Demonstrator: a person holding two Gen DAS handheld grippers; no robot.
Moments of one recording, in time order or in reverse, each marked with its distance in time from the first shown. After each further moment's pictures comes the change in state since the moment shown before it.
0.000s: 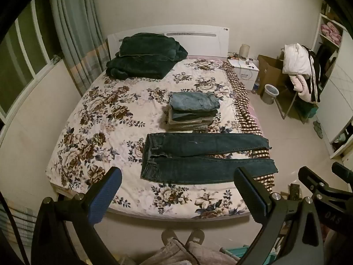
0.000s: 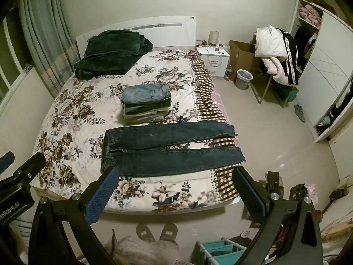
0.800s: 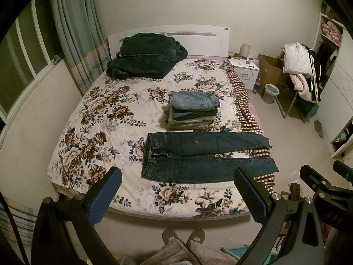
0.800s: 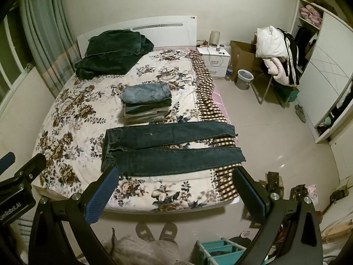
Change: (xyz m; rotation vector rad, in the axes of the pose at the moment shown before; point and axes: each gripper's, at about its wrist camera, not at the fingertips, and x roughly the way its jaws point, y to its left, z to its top) left arm 0.000 0.000 0.000 0.000 -0.004 0.000; right arm -0.002 -0.002 -0.001 0.005 -0.002 0.004
